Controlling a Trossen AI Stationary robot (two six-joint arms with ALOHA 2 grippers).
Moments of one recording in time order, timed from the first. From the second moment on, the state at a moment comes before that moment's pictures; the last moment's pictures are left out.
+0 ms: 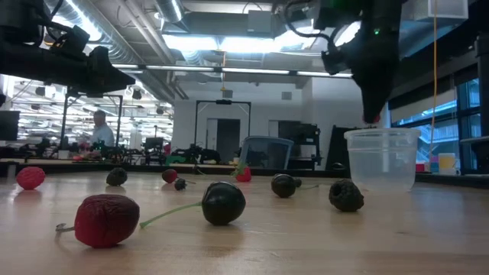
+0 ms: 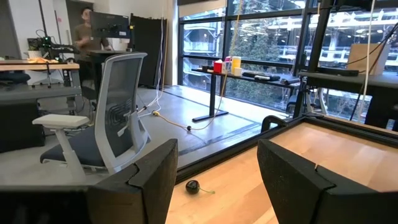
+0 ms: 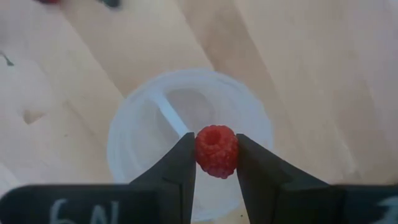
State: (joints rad) left arm 0.42 0.01 0.01 0.06 -0.45 -0.04; right arm -0.02 1.52 1.14 -1.10 0.14 0.51
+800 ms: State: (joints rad) left arm 0.42 0.01 0.01 0.06 -0.45 -0.04; right arm 0.01 1.69 1.14 -1.06 0.14 0.52
